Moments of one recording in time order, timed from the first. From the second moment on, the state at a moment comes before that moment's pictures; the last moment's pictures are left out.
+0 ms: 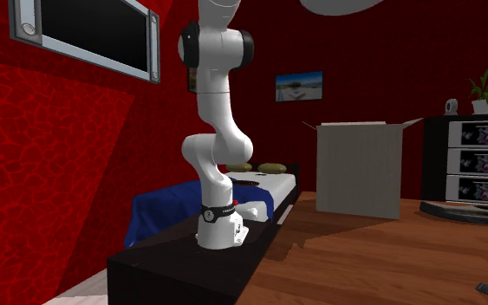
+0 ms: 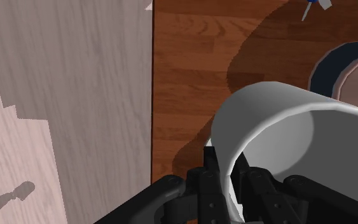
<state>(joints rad) 0.22 0.20 0.55 -1.09 -0.13 1.41 0.59</state>
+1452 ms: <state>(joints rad) 0.32 -0.30 0.69 -1.56 0.13 1.47 0.88</state>
